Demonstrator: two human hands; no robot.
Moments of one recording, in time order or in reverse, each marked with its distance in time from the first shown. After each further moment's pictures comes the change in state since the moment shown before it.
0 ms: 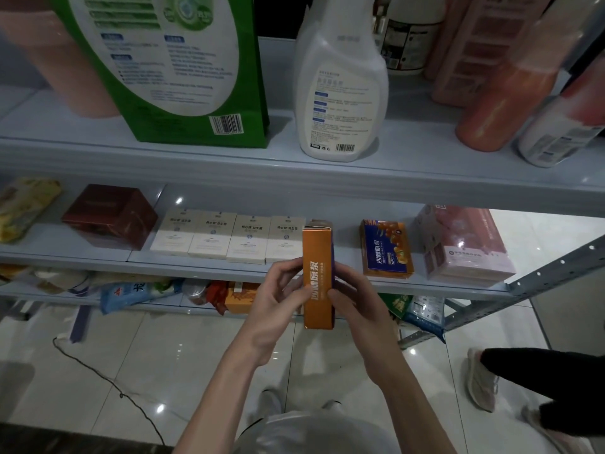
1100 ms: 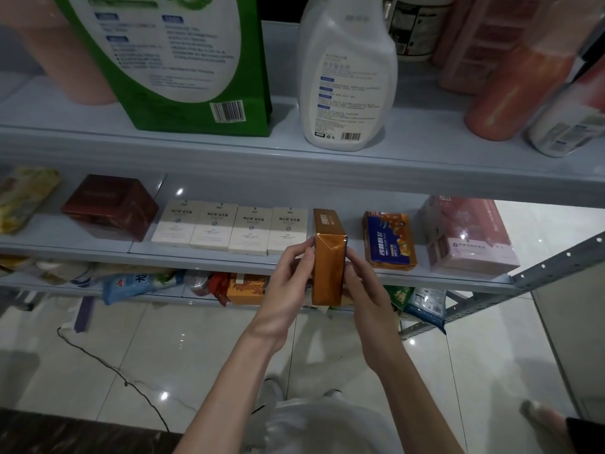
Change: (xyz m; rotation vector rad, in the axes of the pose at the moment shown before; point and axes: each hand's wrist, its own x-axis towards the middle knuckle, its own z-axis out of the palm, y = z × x) left_hand 0.006 0.010 0.018 0.042 0.034 0.001; right_hand 0.003 -0.008 0.009 0.080 0.078 0.040
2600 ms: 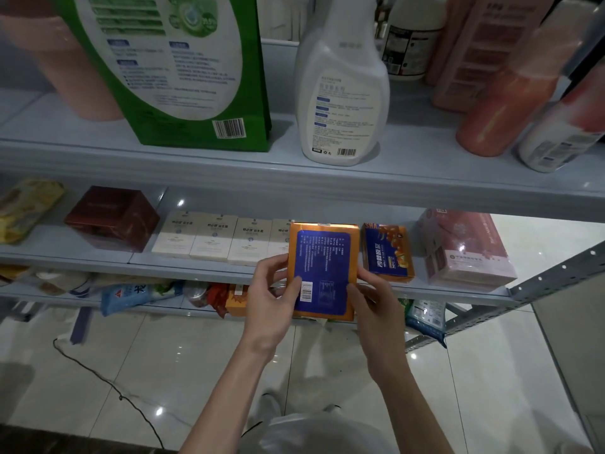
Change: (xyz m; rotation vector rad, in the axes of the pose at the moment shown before) left_hand 0.007 -0.022 -0.015 0.014 0.234 0.127; right_hand 0.003 0.012 -0.012 -0.072 0.195 -0.055
